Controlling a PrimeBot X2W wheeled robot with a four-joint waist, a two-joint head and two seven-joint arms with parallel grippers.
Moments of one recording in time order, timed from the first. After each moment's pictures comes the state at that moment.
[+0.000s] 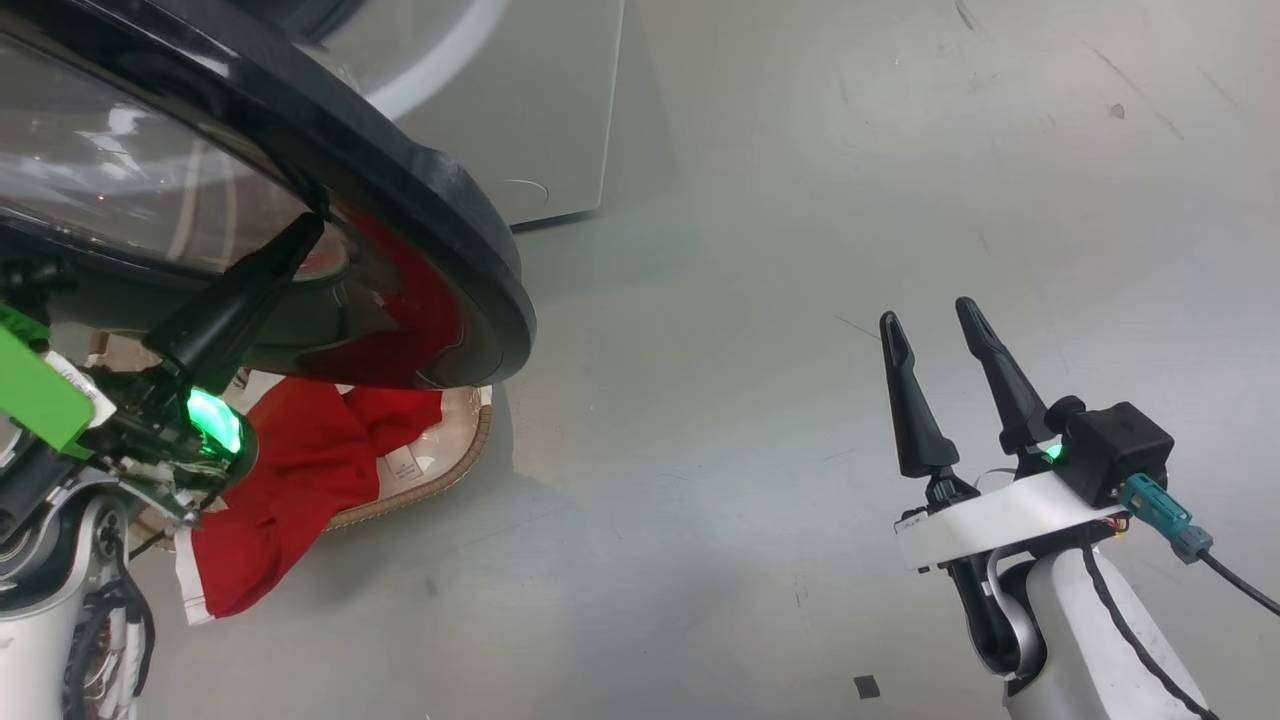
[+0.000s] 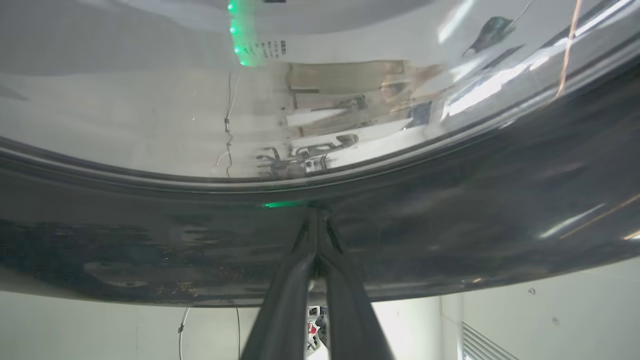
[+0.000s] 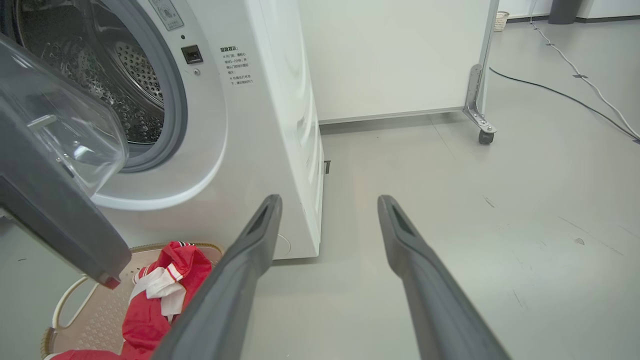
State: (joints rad) left arm -0.38 0.26 -0.03 -0.05 -1.95 -0.05 0.70; right arm -0.19 -0.05 0.24 0.13 0.35 0.06 -0.25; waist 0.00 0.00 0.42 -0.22
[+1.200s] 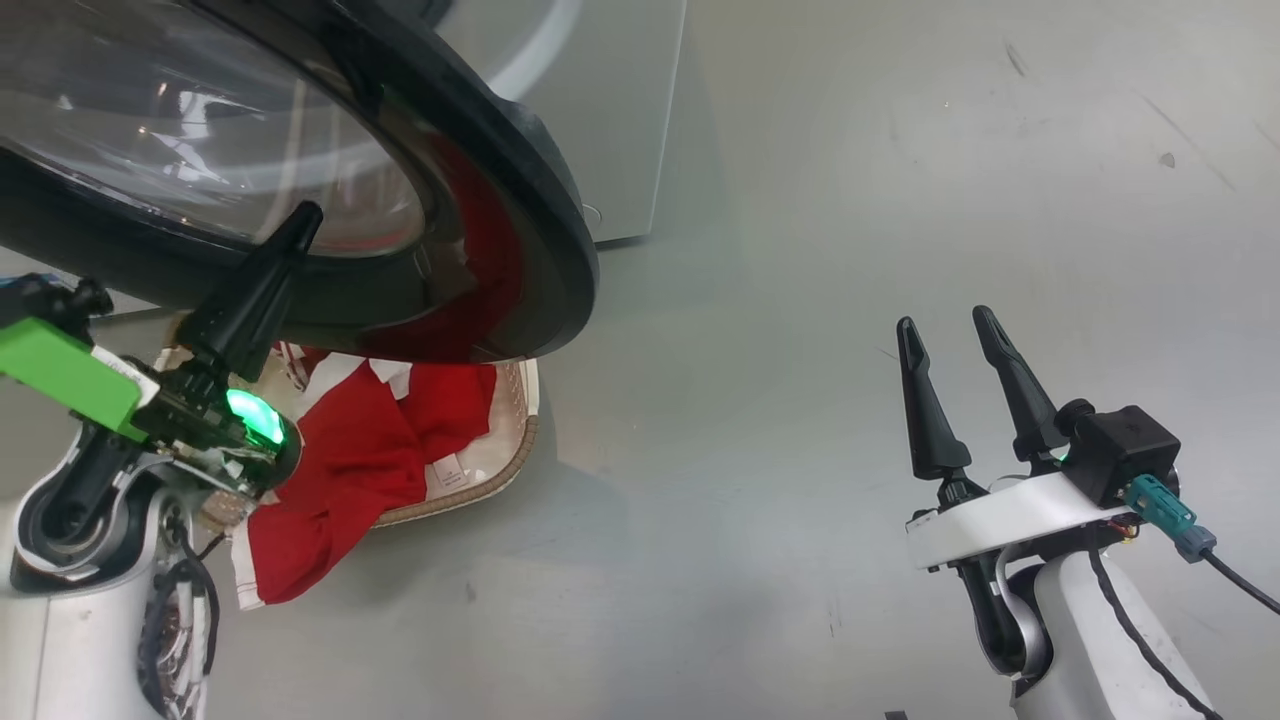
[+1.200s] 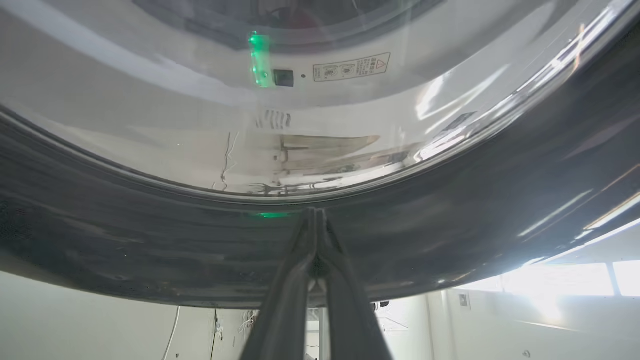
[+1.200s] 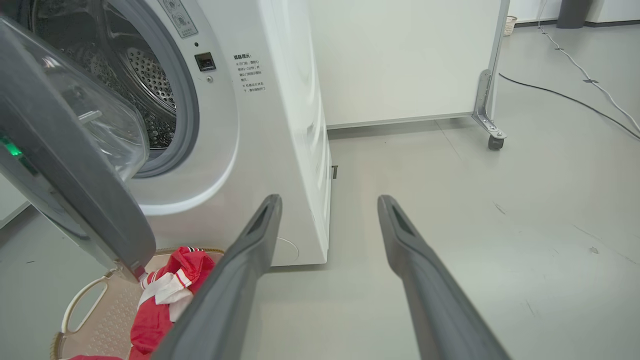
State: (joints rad) left arm -0.44 0.13 0.01 0.15 -1.90 -0.12 0.62; right arm -0.19 -0.05 0.22 0.16 0.35 0.06 -0.25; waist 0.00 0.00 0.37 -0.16
